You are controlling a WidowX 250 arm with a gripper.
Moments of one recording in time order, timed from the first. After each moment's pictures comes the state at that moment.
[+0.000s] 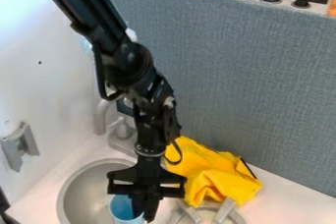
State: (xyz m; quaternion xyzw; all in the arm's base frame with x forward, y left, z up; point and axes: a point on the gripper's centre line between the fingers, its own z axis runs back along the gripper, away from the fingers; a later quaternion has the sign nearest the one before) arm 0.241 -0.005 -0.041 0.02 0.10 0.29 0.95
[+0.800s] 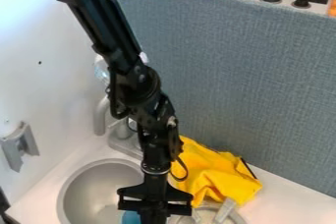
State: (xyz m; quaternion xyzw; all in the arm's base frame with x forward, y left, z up) arm 0.248 -0.016 -0.072 -0.01 0.11 0.25 0.96
